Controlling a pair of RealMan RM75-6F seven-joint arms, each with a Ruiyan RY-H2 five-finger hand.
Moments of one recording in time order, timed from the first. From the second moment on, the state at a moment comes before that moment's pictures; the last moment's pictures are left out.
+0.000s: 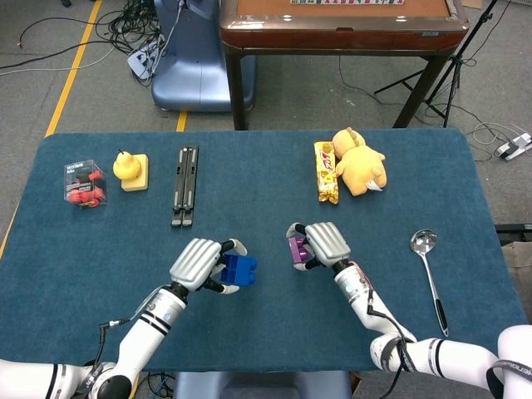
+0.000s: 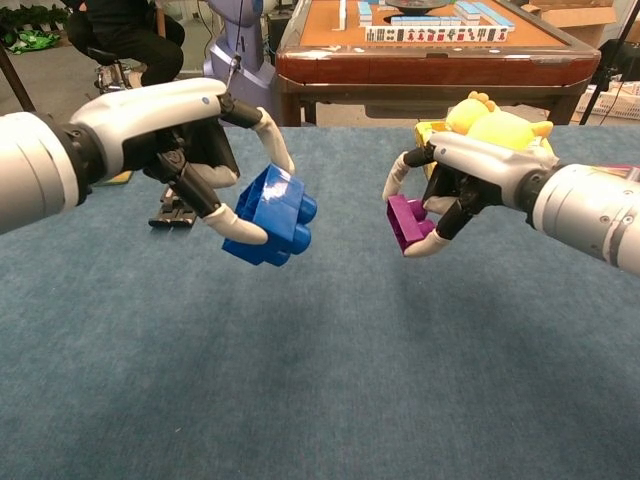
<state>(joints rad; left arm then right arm) -0.76 -1.48 -0.20 -1.97 0.99 1.13 0.40 0.70 -1.59 0.22 -1.53 -1.09 0.95 -0.18</state>
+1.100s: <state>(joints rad) -0.74 -1.45 -0.19 -1.99 0.94 1.19 0.46 0.64 -1.45 0.19 -1.67 -1.13 1.03 -0.20</state>
